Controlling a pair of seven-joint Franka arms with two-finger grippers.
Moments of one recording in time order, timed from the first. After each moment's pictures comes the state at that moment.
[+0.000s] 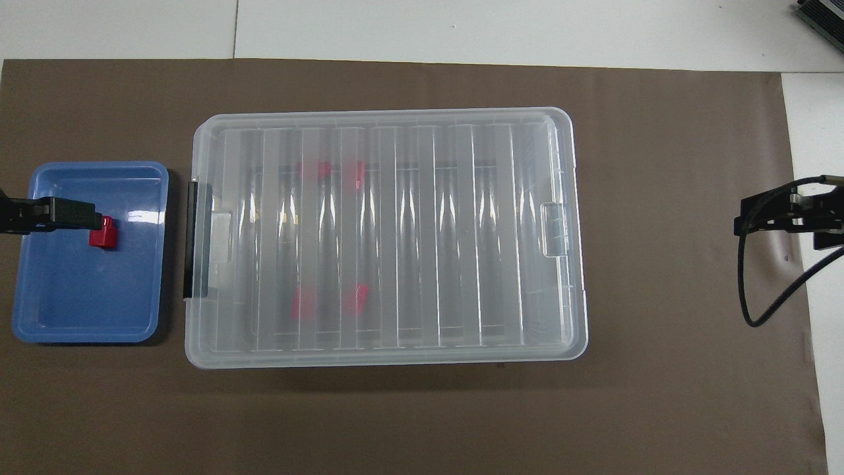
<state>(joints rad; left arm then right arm) -0.15 -0.11 0.15 -1.82 -0.02 1.79 0.01 0.02 -0.02 -0.03 -1.54 0.00 1.46 0.19</state>
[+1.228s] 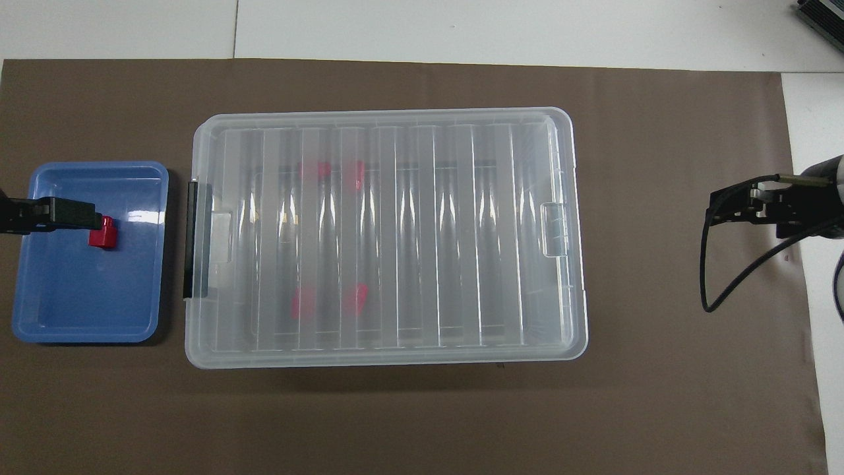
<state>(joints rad) -0.15 -0.11 0.15 -1.82 -0.02 1.79 0.01 0.06 -0.03 -0.02 -1.70 0.00 1.70 0.22</state>
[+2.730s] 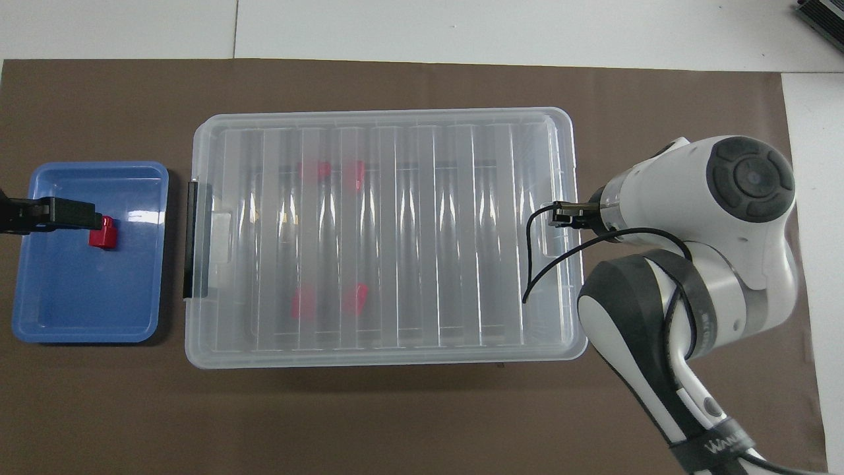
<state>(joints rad) -0.15 -0.12 0.15 -1.82 -0.02 1.79 0.01 0.27 0.05 0.00 -1.92 0.00 2.06 0.36</state>
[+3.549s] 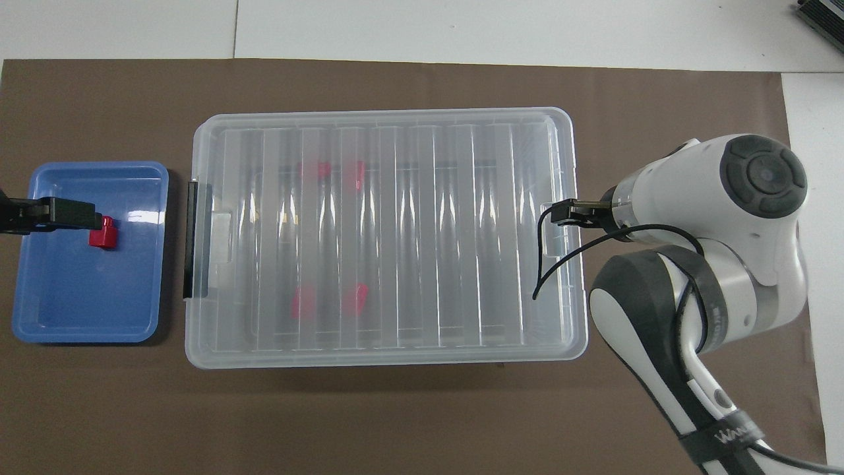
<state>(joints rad) -0.15 -0.12 0.15 -1.82 -0.02 1.79 0.01 0.23 0.05 -0.01 -1.94 0.00 2.06 0.36</state>
